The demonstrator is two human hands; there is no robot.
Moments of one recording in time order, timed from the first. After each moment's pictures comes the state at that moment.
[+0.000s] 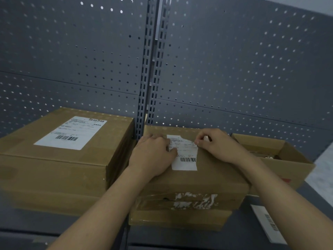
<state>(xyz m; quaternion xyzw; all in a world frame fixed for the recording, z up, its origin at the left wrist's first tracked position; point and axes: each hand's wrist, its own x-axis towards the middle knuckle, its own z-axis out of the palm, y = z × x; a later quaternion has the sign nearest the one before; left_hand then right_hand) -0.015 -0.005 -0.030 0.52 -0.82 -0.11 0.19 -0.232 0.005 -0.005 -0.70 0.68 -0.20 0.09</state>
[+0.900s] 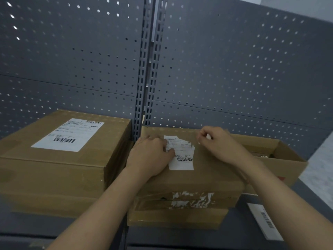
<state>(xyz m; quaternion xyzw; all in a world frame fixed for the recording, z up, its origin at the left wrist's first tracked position) -0.013 -0.006 -0.032 0.52 -0.83 -0.11 0.20 -0.222 0.029 0.007 -0.69 0.68 -0.25 0.07</state>
